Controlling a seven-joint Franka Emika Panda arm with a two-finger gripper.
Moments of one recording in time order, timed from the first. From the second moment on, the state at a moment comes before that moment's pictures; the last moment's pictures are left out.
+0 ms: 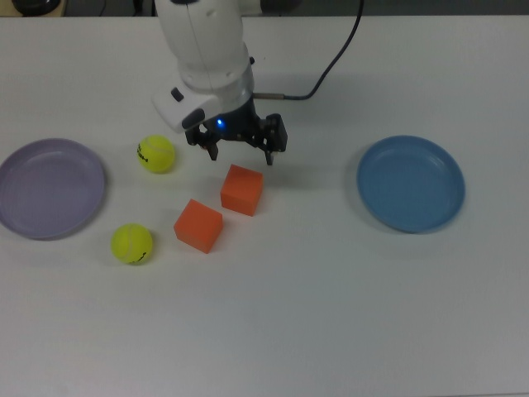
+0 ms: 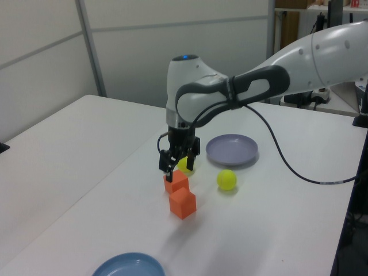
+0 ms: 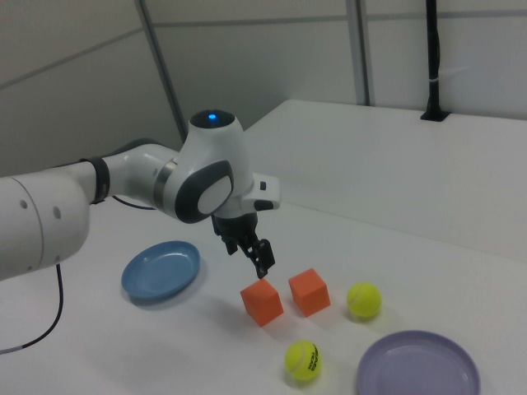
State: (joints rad) arm 0.16 0.29 0.11 -1.70 0.12 2.07 0.18
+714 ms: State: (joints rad) arm 0.18 0.37 0.11 -1.75 0.11 2.15 0.25
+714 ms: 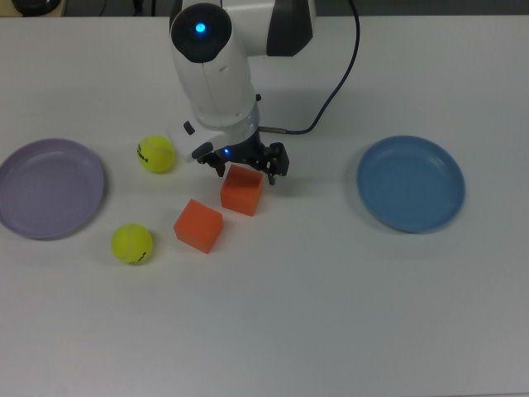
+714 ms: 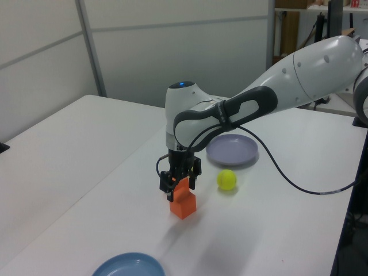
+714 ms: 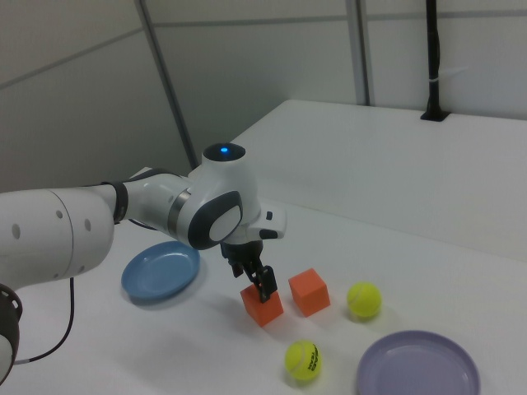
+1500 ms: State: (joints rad) arm 0.18 0.43 0.11 -1.76 0.02 2.19 0.35
